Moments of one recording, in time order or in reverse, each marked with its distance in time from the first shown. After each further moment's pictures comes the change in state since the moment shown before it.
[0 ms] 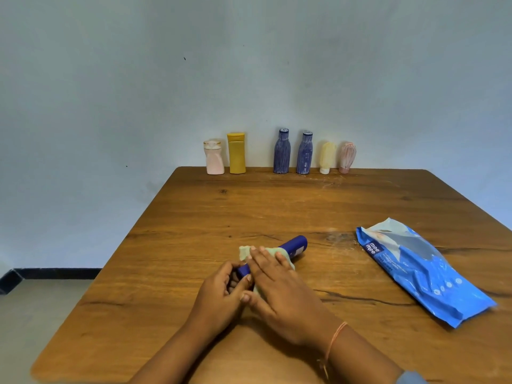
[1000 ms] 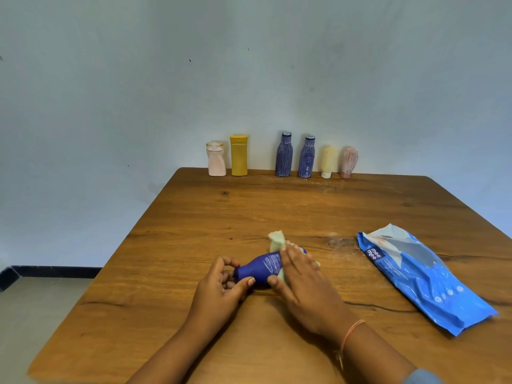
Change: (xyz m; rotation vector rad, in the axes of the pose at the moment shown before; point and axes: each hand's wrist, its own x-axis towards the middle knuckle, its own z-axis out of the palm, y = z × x) left_hand 0.008 -0.006 0.002 -0.156 0.112 -0.077; right_hand 0.000 0.040 0.008 -0.017 0.075 0.205
